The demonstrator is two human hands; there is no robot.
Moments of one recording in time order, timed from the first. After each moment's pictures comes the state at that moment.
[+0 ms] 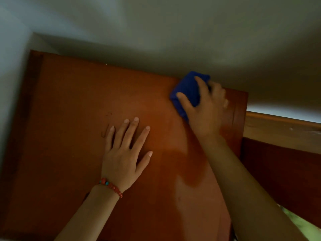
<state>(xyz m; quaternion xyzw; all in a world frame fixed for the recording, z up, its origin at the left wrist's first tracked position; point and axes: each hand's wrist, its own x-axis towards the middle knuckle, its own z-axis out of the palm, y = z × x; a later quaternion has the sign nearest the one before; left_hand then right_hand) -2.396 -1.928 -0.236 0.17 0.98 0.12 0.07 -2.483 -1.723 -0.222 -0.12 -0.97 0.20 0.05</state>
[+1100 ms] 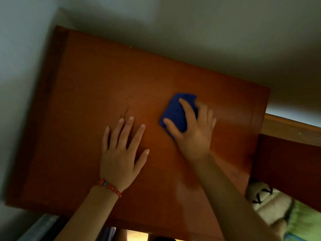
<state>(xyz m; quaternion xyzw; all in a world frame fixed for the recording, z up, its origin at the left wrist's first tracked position) -2.357 -1.965 -0.236 0.10 0.99 0.13 0.06 -2.414 -1.784 -0.233 0.00 -0.98 0.19 0.06</state>
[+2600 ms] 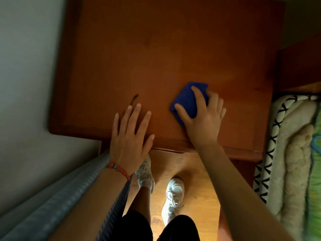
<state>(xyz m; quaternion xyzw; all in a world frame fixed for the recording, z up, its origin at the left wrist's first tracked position) -2.214 -2.026 -0.242 0.16 0.98 0.13 0.03 -2.247 -1.839 -0.231 -0.09 -0.98 0.16 0.07</state>
